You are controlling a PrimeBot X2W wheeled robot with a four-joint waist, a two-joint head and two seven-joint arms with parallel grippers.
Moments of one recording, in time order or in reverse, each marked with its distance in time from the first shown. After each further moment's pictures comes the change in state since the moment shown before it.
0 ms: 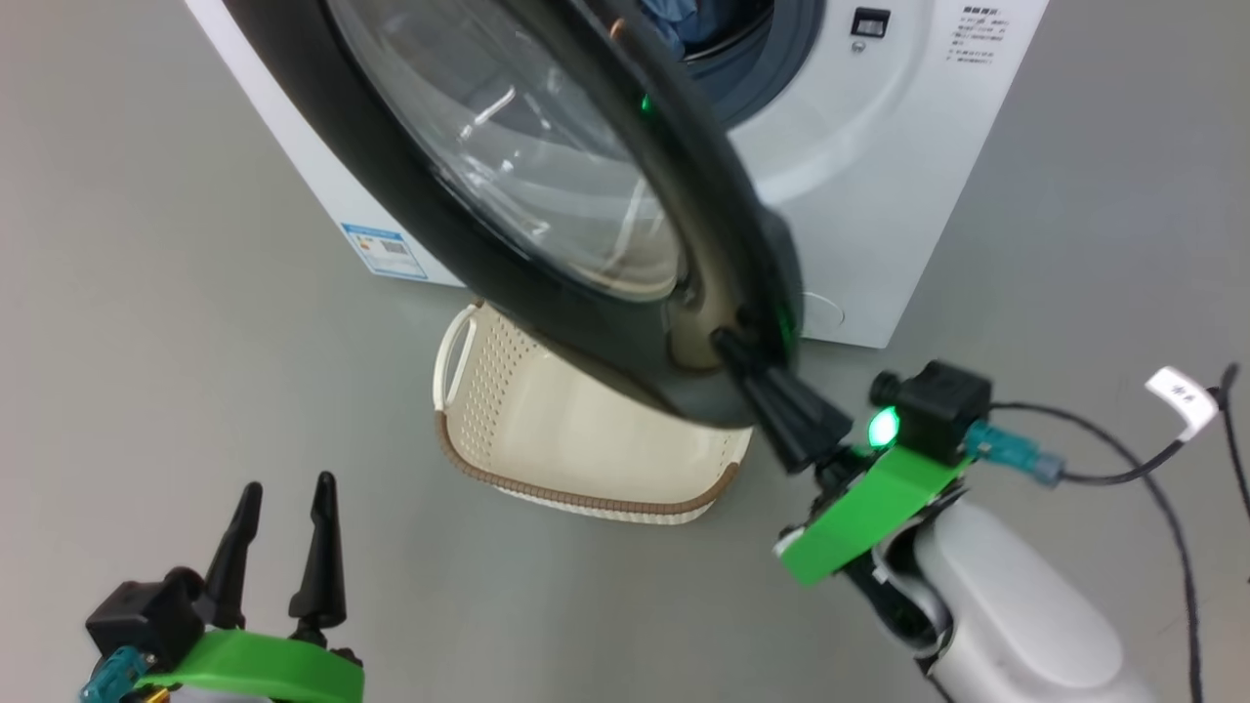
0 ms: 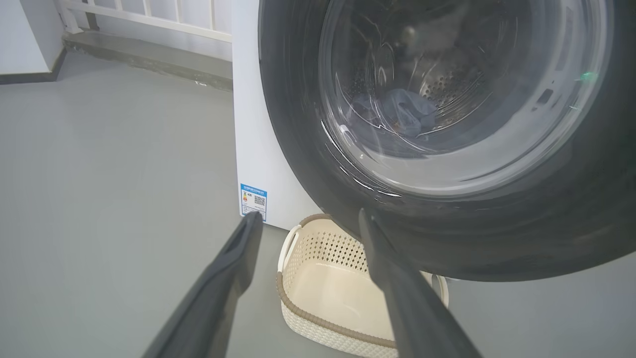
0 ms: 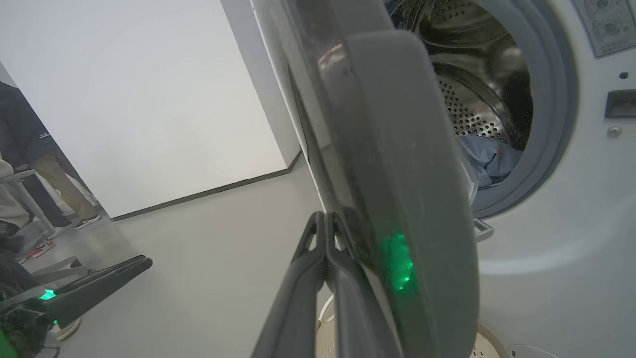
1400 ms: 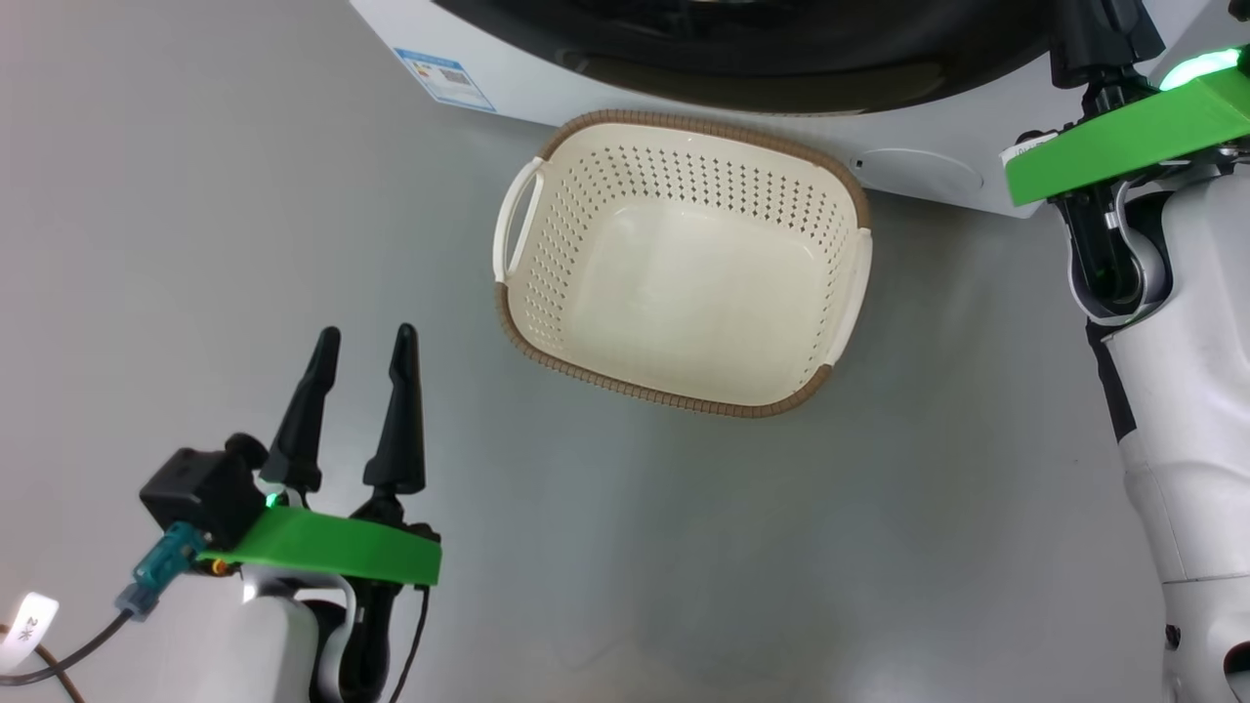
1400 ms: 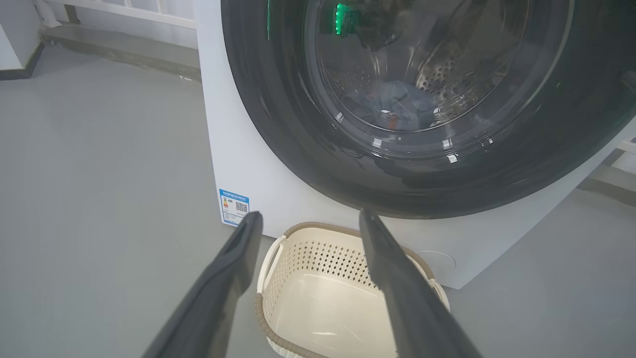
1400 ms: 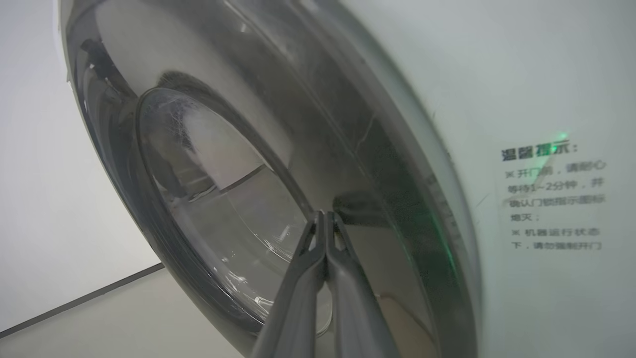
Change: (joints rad) left arm -0.202 -0.074 -0.096 -0.045 -0.012 0.000 0.000; right arm -0.443 -0.036 -0.436 0.201 -0.080 0.006 0.000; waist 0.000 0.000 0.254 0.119
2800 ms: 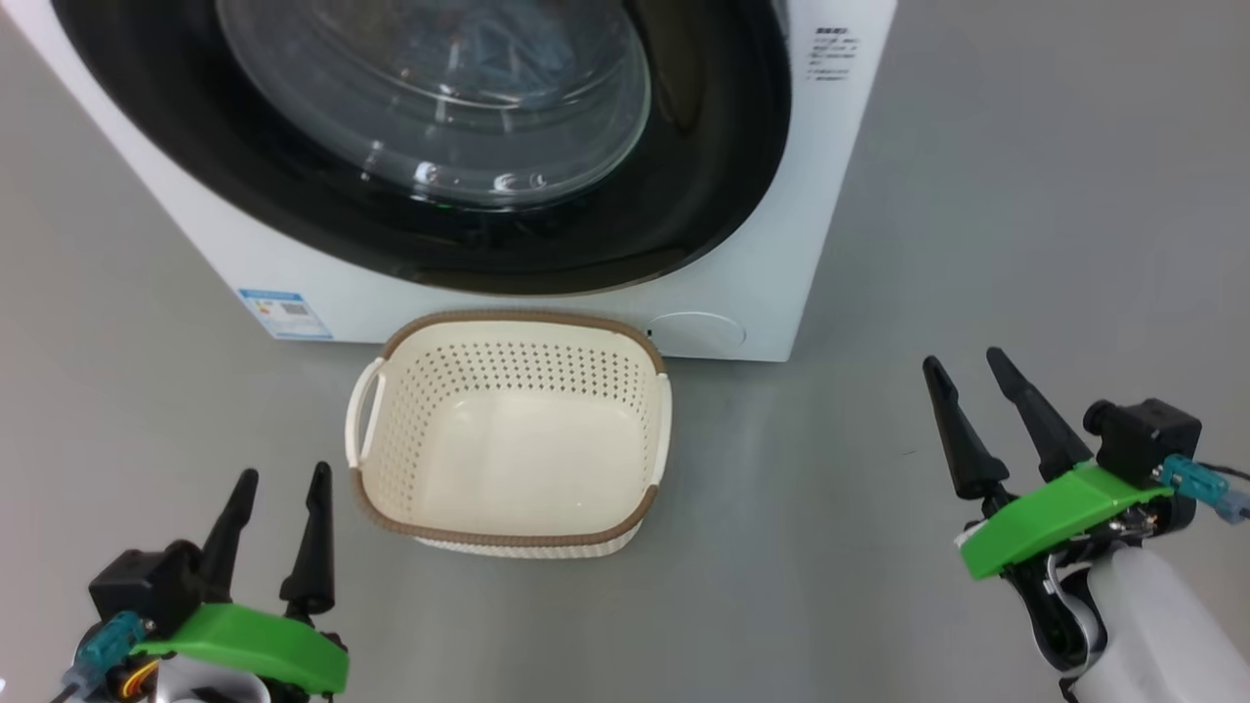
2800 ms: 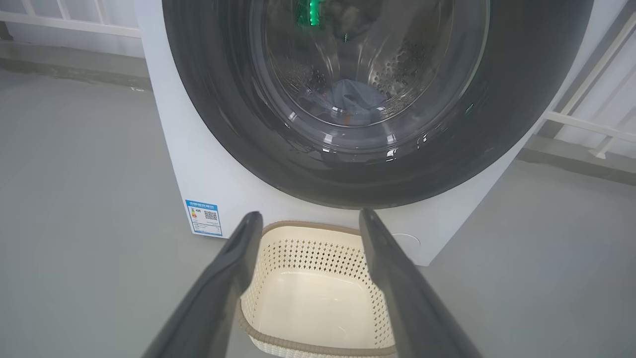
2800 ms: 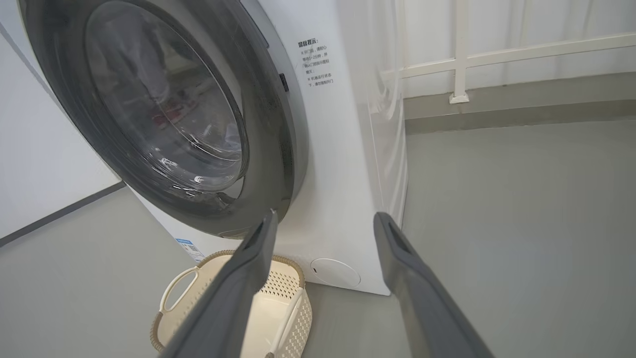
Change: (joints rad) left arm 0.118 0.147 0.024 0.150 -0.015 0.000 0.000; right arm 0.558 -0.022 0.061 -0.052 0.028 -0.002 0.000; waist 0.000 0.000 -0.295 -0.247
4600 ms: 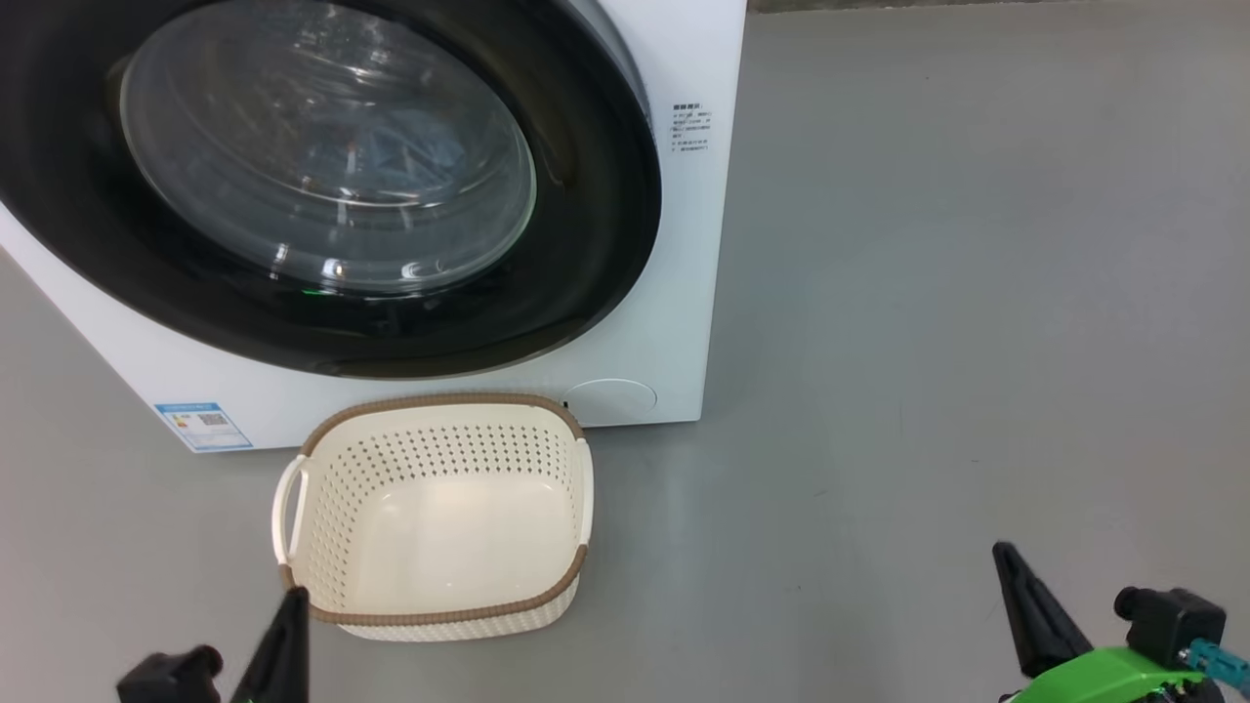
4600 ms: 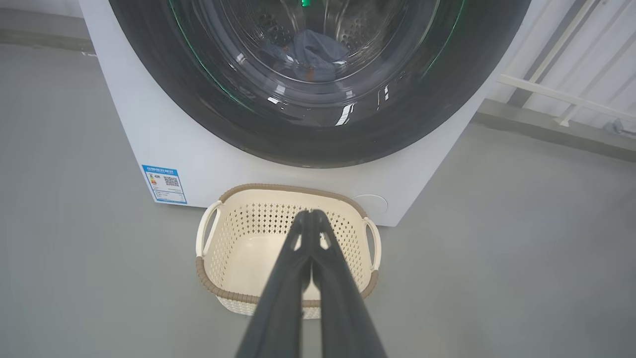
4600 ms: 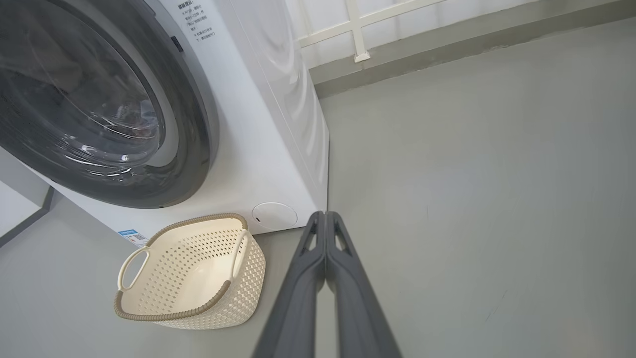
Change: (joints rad) left arm 0.142 -0.012 0.016 0.052 0.015 0.000 0.002; right arm 0.308 0.047 -0.119 -0.029 0.000 0.000 0.002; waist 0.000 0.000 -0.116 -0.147
